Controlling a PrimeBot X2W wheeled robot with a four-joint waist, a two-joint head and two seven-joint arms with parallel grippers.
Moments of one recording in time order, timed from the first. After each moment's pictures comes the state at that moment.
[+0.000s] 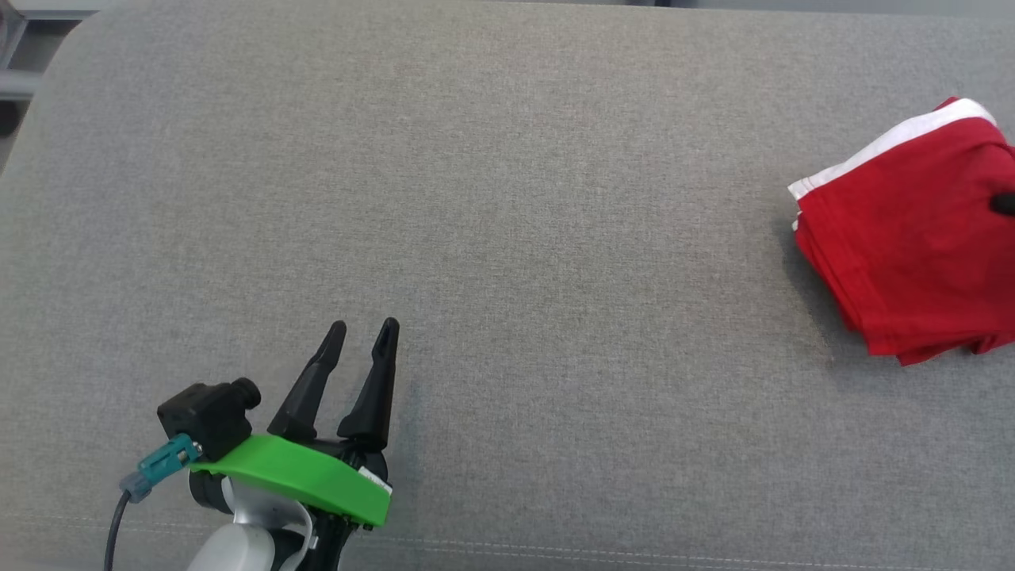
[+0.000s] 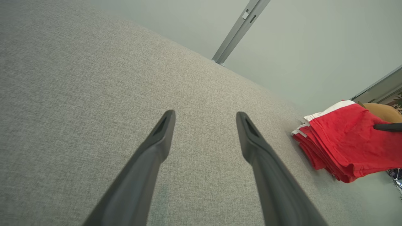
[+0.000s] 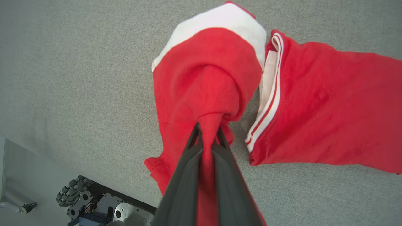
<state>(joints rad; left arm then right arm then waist) -0.07 0.18 -0.44 -0.11 -0.83 0.11 -0.12 -0.52 -0.88 0.32 0.03 1.07 -0.05 1.07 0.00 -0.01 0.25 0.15</state>
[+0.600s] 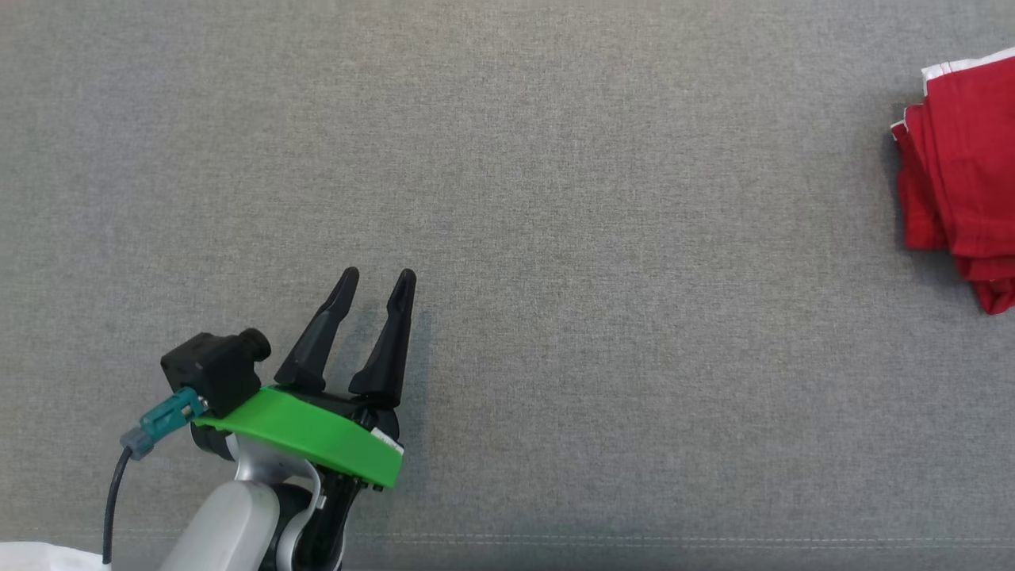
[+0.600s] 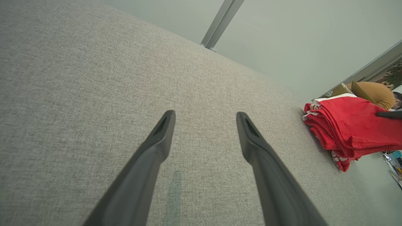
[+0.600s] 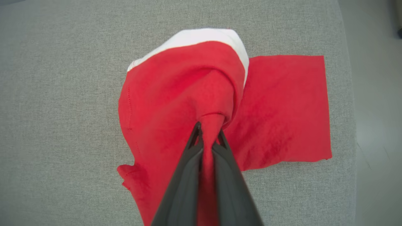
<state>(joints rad) -0.16 0.18 -0.45 -0.15 -0.79 0.11 -0.09 -0.52 -0.96 0.17 0.10 0.99 -0.09 0.92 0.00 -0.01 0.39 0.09</state>
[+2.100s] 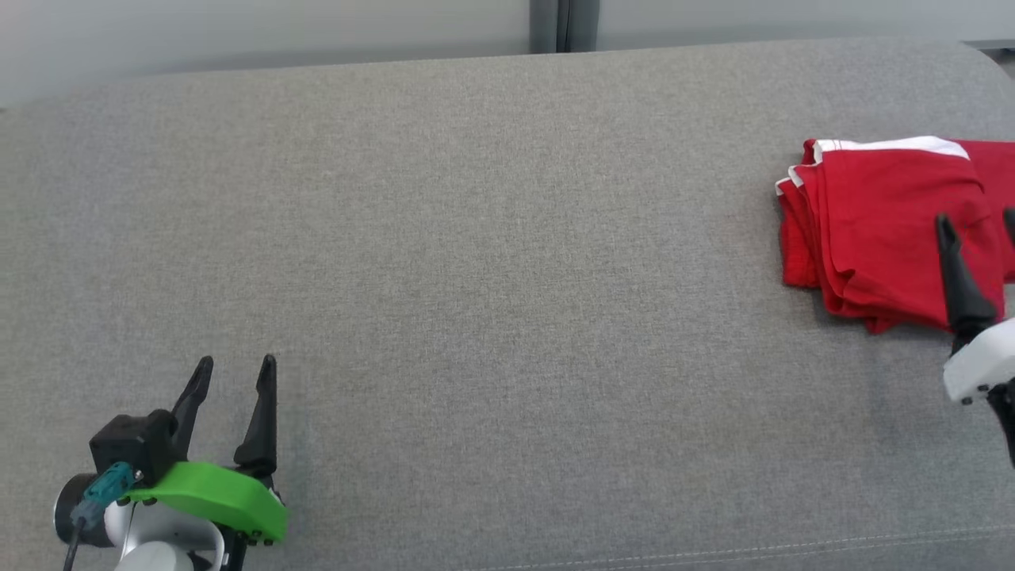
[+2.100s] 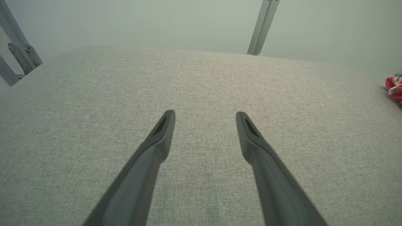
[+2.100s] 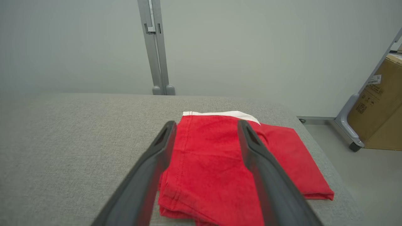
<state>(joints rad) -0.08 0.29 -0.35 0.14 -0.59 0.12 -0.22 -0.16 -0.59 0.23 0.11 0.58 -0.12 -0.10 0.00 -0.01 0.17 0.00</state>
